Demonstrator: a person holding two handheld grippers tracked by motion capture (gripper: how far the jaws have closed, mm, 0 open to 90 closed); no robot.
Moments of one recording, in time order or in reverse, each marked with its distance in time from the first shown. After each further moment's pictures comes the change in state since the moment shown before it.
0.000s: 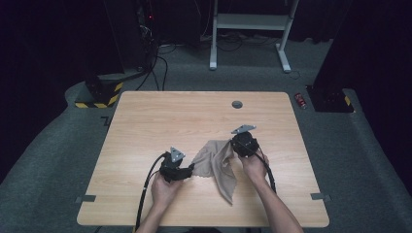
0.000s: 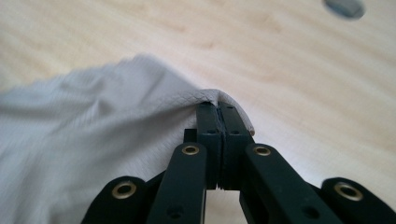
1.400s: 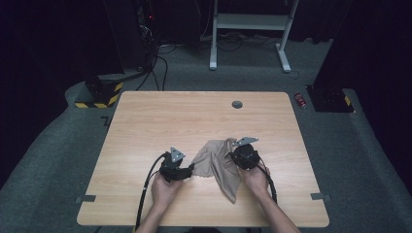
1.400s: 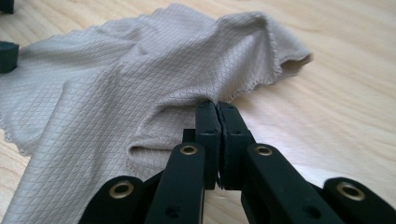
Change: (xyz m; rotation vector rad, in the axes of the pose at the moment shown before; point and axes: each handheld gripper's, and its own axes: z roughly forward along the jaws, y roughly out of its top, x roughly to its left) left arm 0.000 0.000 0.000 -0.001 -0.001 -0.001; right arm 0.012 -0.039 -0.007 0.024 0.081 0.013
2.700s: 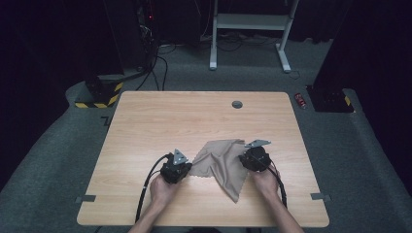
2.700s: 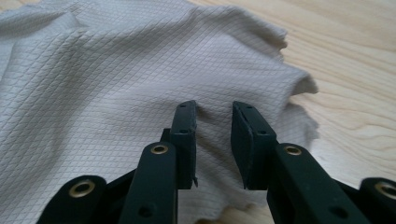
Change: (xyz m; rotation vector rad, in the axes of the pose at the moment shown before) left arm -0.005 0.002 -0.010 0.048 -0.114 0.122; right arm -0.026 -0.026 -0.003 0.008 -0.028 0.059
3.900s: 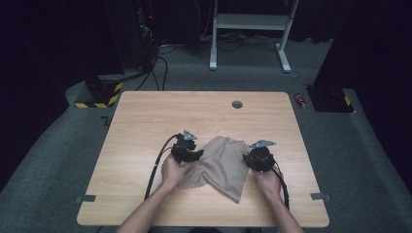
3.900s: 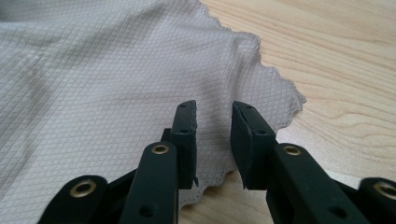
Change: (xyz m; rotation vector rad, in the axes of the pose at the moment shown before) left arm 0.020 0.066 0.044 0.052 -0.015 -0.086; right arm -0.011 -0.007 -0.003 -0.018 -0.025 0.034
